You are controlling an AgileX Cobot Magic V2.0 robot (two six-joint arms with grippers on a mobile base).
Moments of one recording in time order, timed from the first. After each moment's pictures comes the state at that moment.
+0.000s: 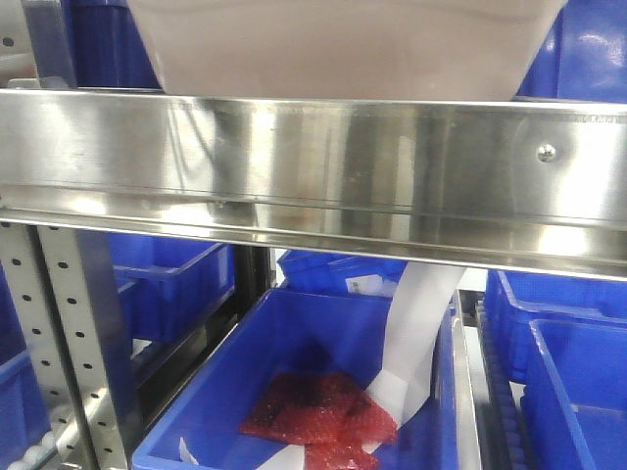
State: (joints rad) left arm 0.00 1.63 -1.33 -1.68 1.04 0.97; right arm -0.18 1.49 -1.16 1.68 0.91 -0.92
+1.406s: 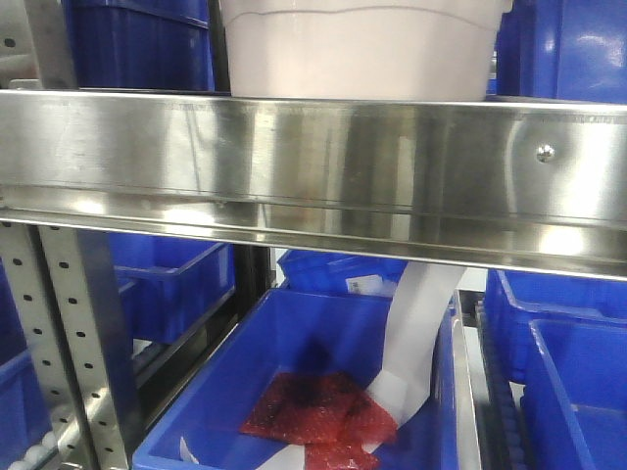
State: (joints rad) left arm -0.03 1.50 -1.55 -1.33 1.15 1.10; right arm -0.16 1.33 -1.30 1.30 0.76 -1.05
